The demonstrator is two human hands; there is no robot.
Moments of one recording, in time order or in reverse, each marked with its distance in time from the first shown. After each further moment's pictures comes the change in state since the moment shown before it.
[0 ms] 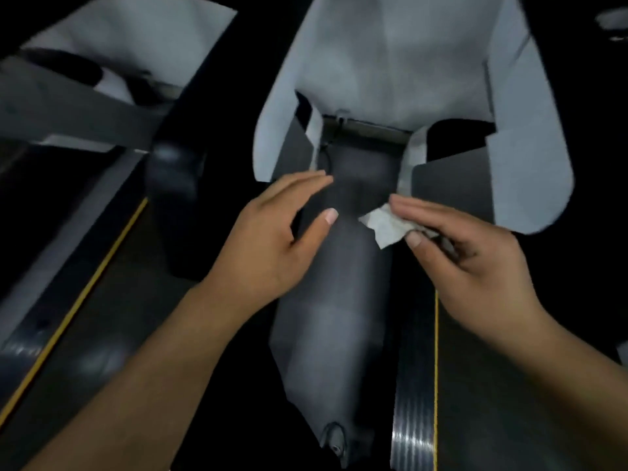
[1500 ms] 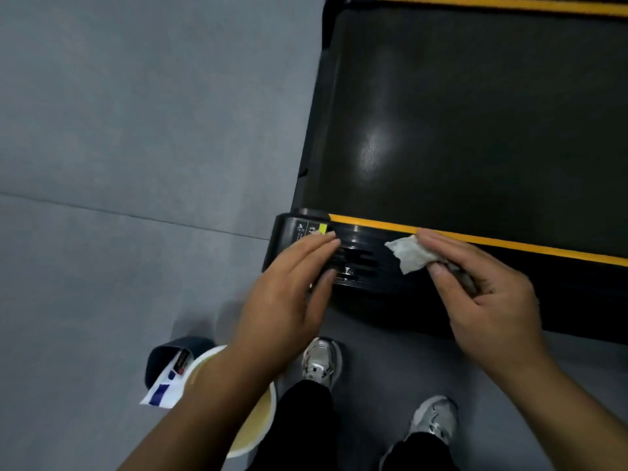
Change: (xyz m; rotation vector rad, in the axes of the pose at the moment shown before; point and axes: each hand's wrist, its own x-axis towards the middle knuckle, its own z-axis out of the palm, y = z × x) left_hand -0.810 -0.171 0.181 0.430 0.859 -1.272; right_hand -0.444 0.062 0.602 0.393 -1.306 -0.366
